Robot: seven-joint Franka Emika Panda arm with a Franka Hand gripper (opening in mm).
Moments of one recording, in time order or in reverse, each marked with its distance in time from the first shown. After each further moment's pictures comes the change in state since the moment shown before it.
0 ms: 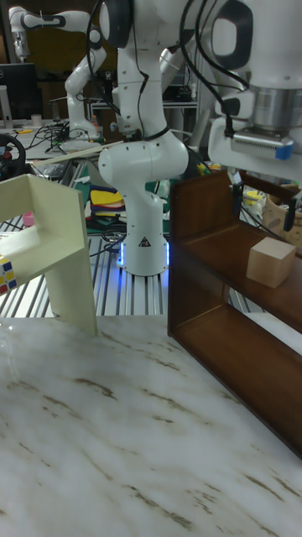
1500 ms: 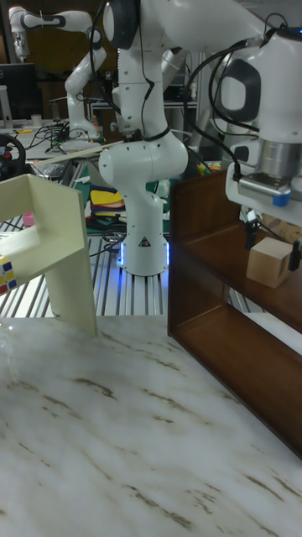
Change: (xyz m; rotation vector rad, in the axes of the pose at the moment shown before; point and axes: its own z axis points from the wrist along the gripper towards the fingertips) arm 0.013 0.024 0.072 -0.037 -0.003 0.255
